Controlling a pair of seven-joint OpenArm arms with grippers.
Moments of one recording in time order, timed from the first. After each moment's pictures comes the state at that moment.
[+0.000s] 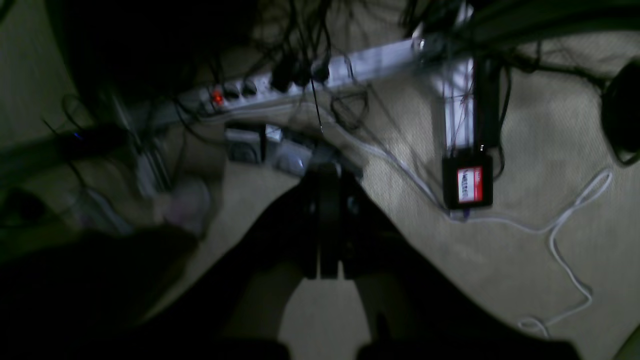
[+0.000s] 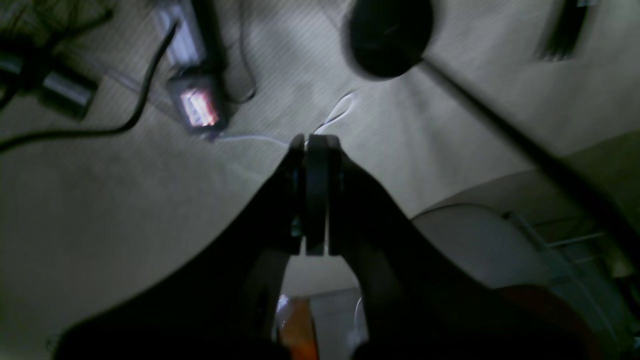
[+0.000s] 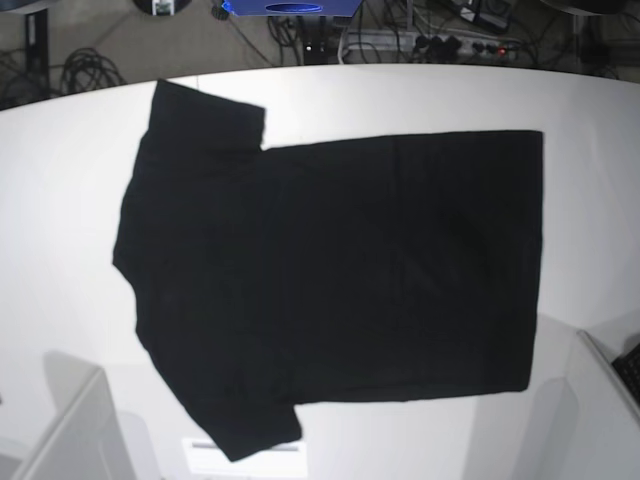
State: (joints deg) left arm 48.8 -13.1 1.4 64.3 -1.4 0.3 -4.9; right arm -44.2 2.0 10.1 69.7 -2.1 -0.1 -23.0
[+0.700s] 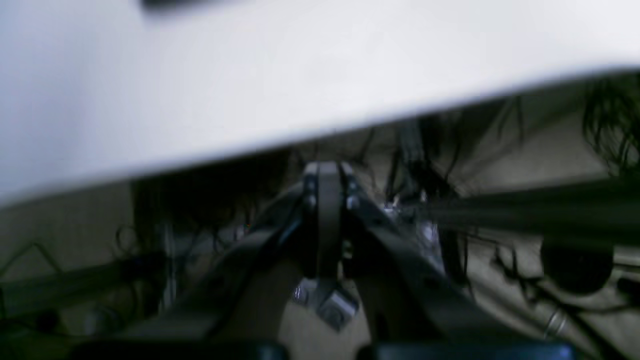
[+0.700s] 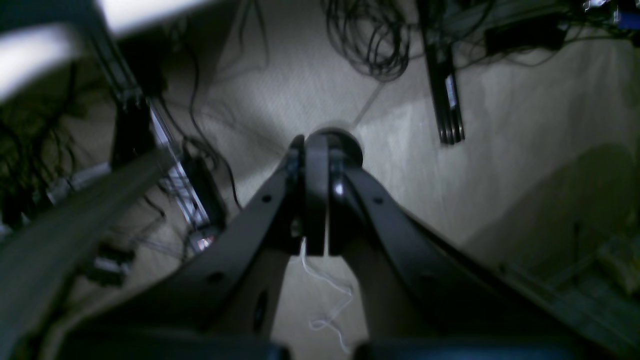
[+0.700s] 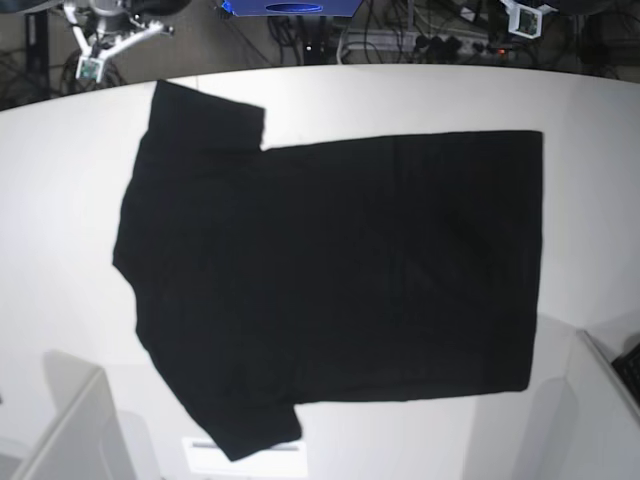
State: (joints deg) left arm 70.2 -23.5 -7.6 110.5 -15.9 0.3 -3.9; right arm -47.7 -6.1 23.2 115.3 -1.6 0.3 -40.4
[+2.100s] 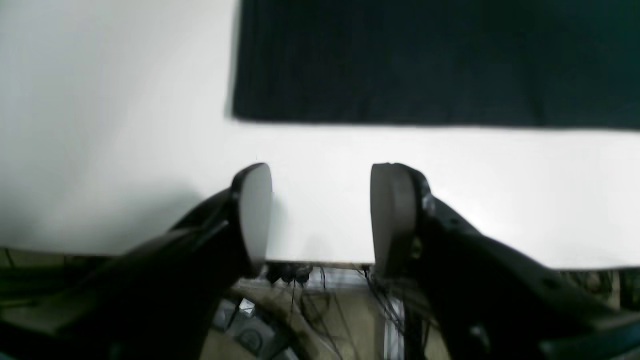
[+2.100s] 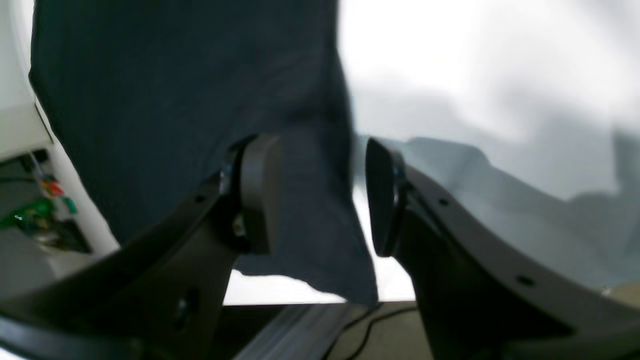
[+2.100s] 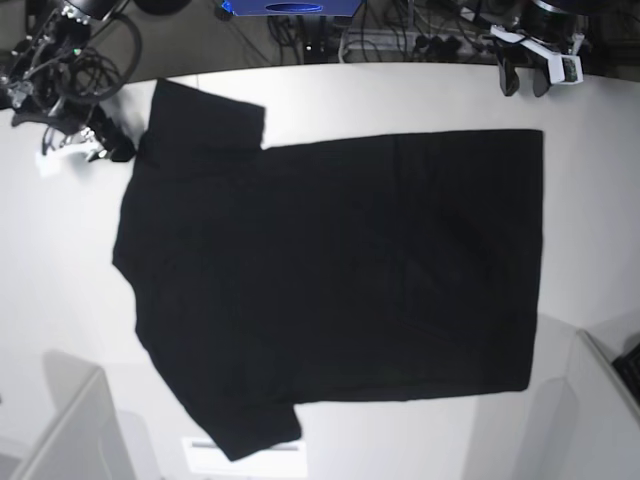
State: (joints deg) left arm 59.2 -20.5 -17.3 109.1 -31.4 -4.3 5.5; right arm -13.8 7.6 44.0 90.0 51.7 8.5 -77.0
